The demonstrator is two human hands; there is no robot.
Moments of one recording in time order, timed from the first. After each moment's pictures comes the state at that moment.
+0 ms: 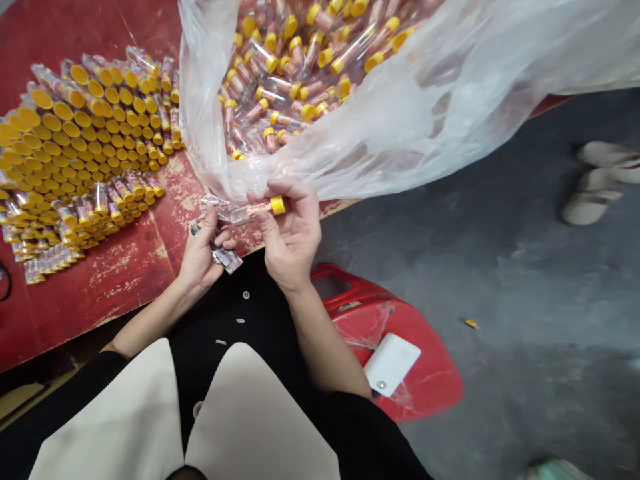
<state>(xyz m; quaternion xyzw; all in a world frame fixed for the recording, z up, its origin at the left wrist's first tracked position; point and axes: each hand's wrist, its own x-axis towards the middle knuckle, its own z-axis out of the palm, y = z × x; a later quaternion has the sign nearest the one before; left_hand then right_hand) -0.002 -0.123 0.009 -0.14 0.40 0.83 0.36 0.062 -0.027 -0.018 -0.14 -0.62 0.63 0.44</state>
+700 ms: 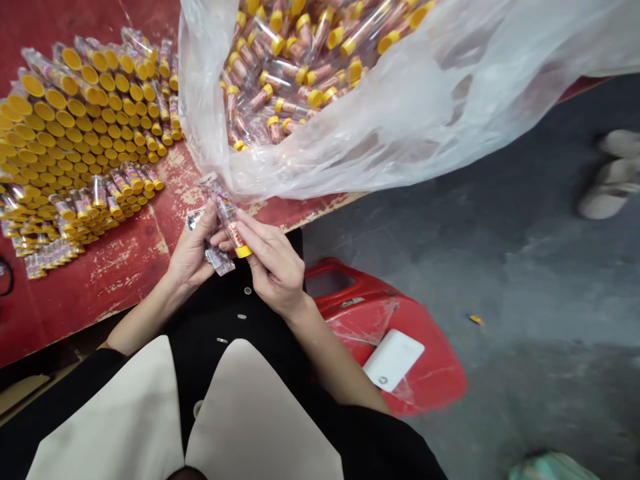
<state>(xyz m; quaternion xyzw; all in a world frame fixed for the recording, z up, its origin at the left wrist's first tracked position) -0.004 -0.133 0.020 -0.11 0.42 0.79 0.44 0.102 -0.043 -0.031 -0.04 -0.81 0.44 0.39</state>
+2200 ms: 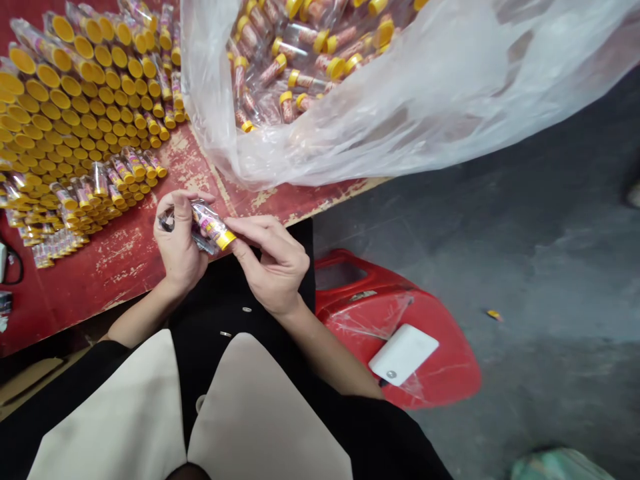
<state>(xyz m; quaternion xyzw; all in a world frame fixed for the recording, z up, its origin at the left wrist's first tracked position) 0.002 -0.145 0.017 -0.04 0.60 0.79 0.14 0.088 -0.075 -0.013 -0.17 -0.68 0.58 0.40</state>
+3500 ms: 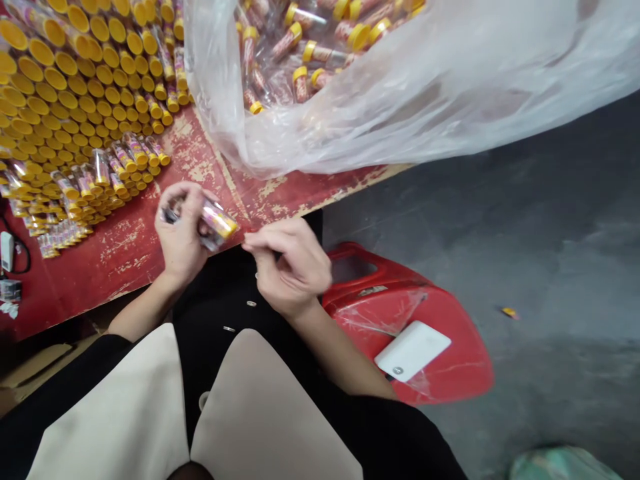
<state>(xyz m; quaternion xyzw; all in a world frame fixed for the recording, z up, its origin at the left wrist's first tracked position) -0.014 -0.161 0.000 0.03 0.64 0.76 0.12 0.102 -0.068 -0.015 -0.15 -0.72 0.47 0.49</state>
